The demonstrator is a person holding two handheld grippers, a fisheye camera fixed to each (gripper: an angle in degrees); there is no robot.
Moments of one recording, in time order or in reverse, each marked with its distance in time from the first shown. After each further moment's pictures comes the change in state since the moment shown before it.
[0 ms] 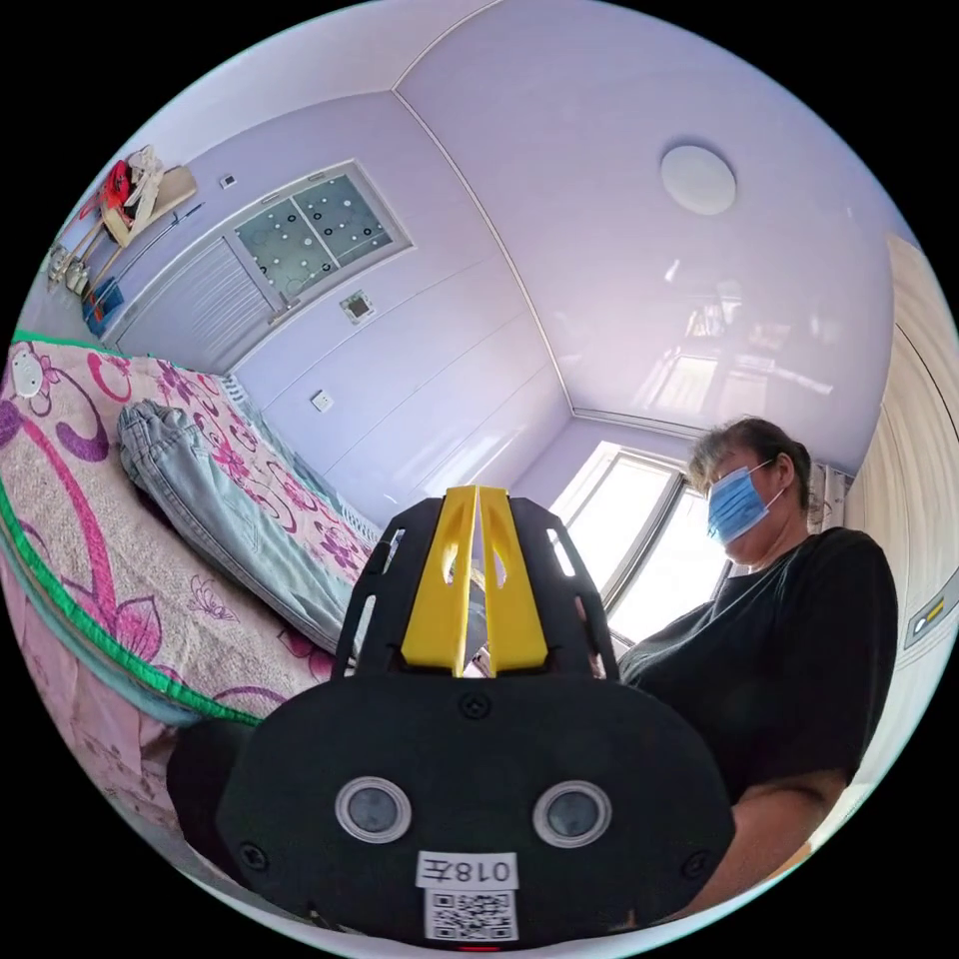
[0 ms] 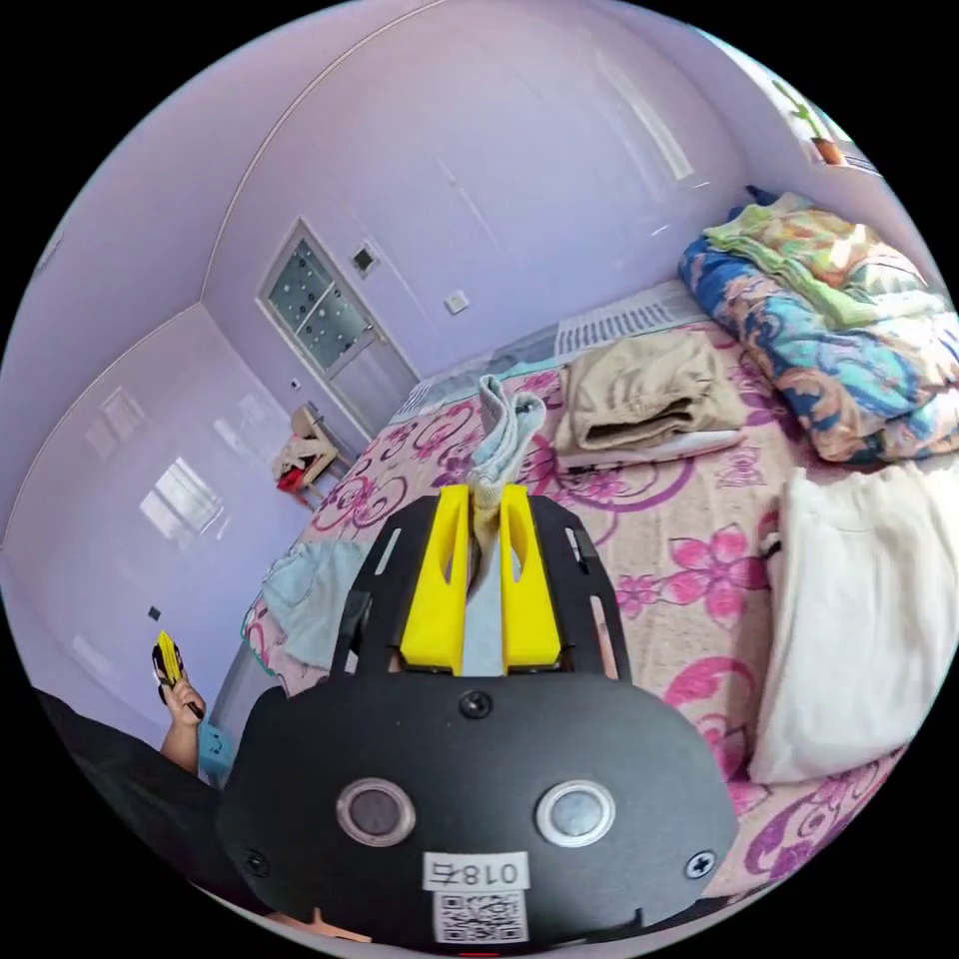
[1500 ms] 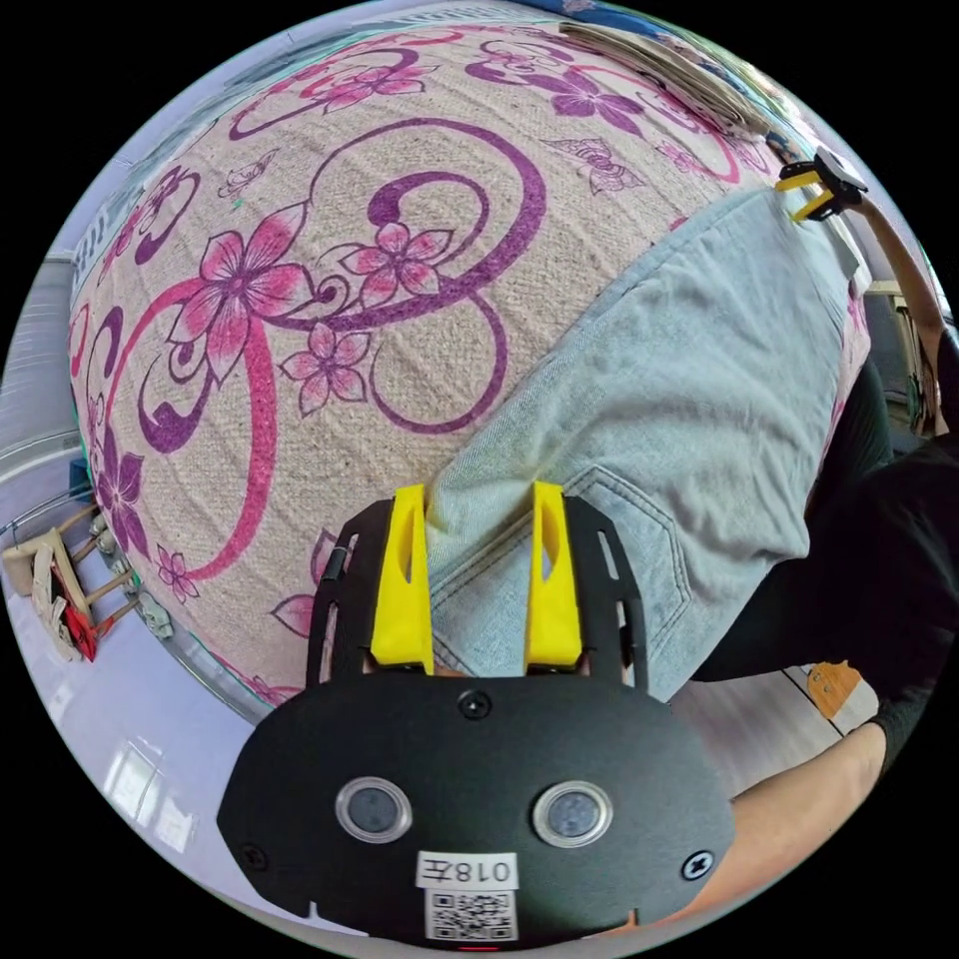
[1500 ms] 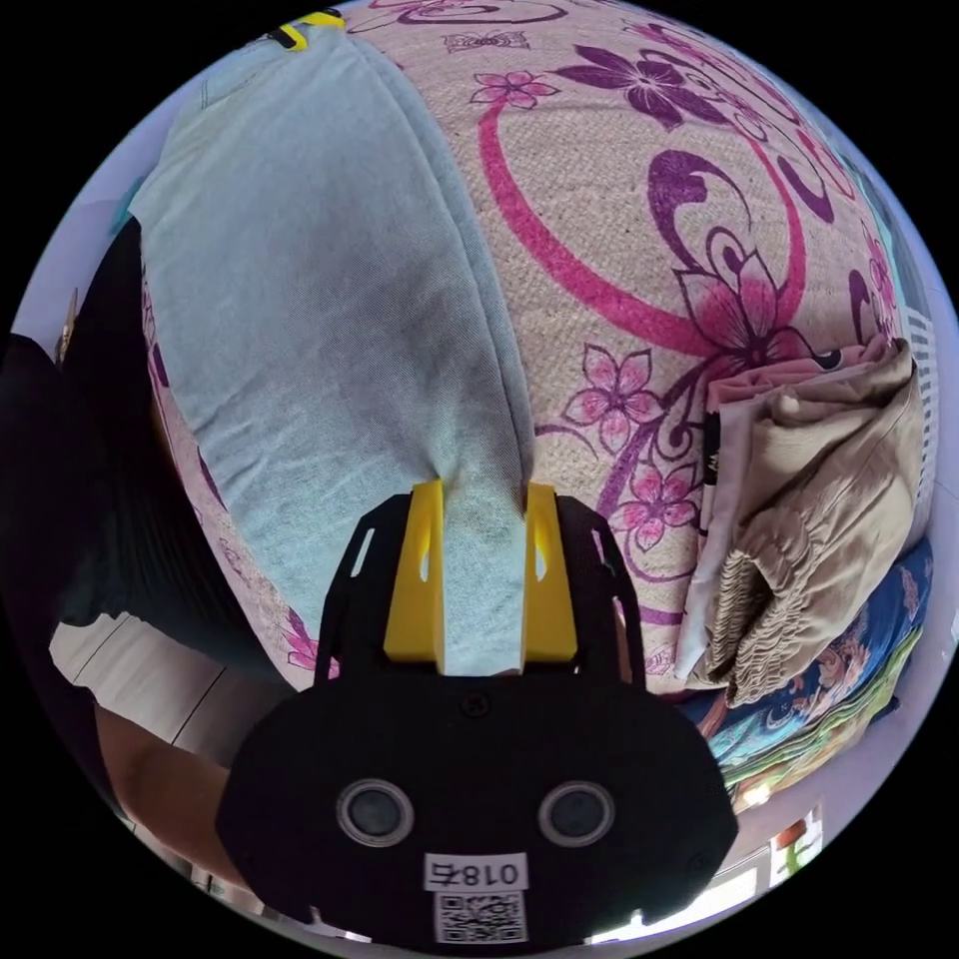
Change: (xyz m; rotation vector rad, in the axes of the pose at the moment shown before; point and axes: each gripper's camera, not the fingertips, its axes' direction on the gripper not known) left arm -0.191 -0.277 0.764 -1.930 -0.620 0.442; right arm -0.114 -0.172 0.360 -1.388 0.229 -1.000
